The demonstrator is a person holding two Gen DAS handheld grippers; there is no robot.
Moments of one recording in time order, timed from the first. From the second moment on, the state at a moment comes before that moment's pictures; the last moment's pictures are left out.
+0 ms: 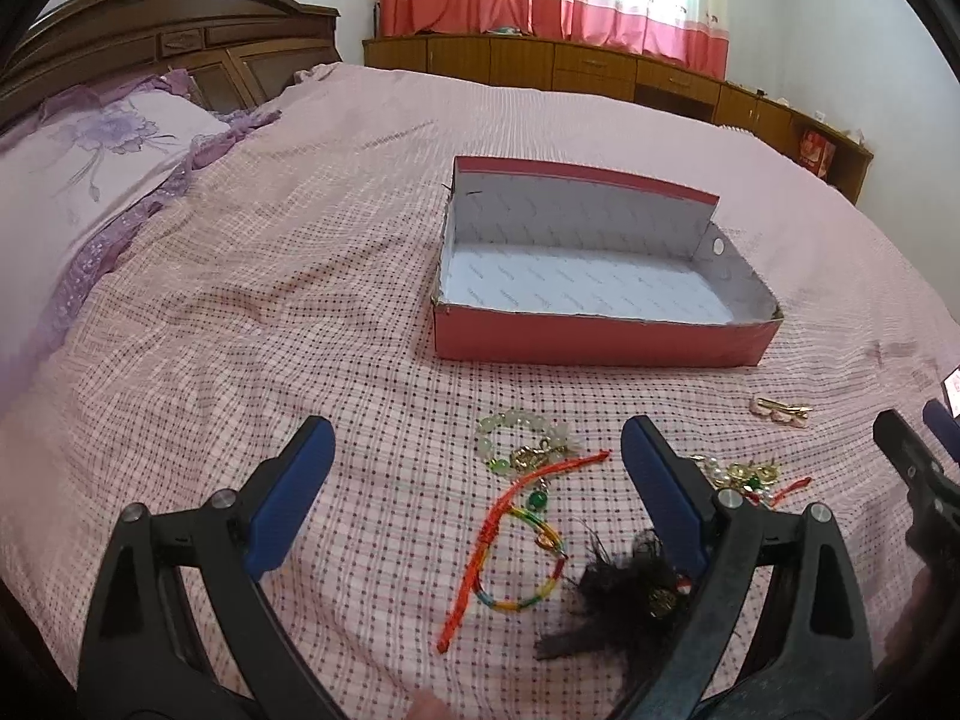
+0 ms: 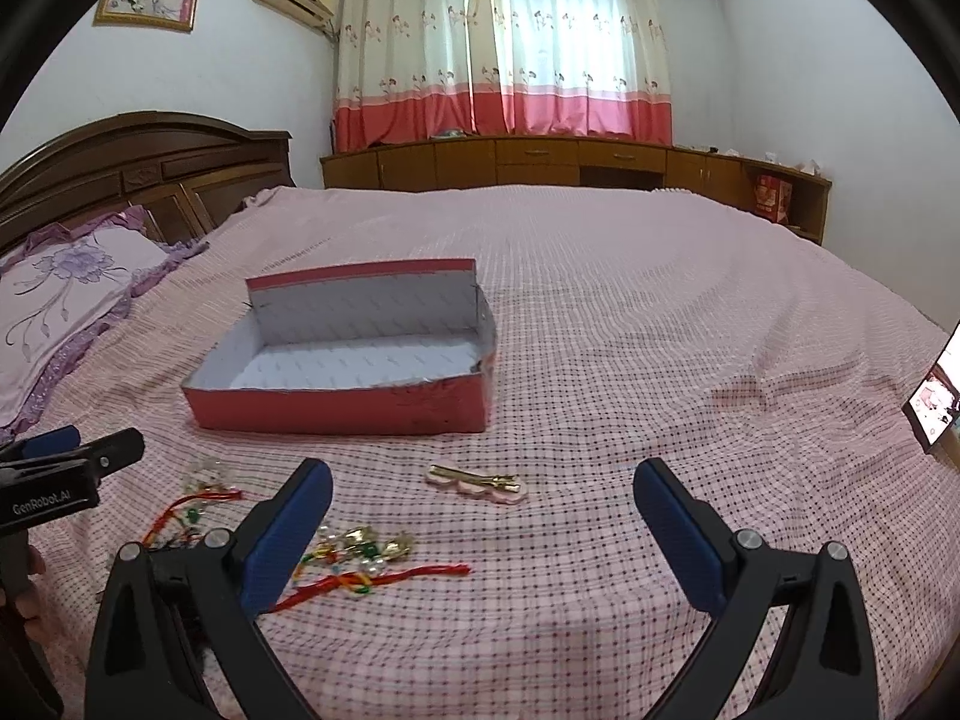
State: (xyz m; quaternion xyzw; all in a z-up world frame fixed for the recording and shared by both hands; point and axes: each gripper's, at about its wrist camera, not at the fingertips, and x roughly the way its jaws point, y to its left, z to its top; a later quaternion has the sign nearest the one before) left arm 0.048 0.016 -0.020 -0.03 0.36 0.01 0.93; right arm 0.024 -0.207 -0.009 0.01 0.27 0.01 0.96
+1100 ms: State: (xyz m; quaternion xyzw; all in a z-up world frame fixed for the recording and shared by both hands) left arm 0.110 0.014 -0.088 0.01 0.46 -0.03 0.89; right arm 0.127 -0.220 -0.083 0.00 0.42 0.05 0.91
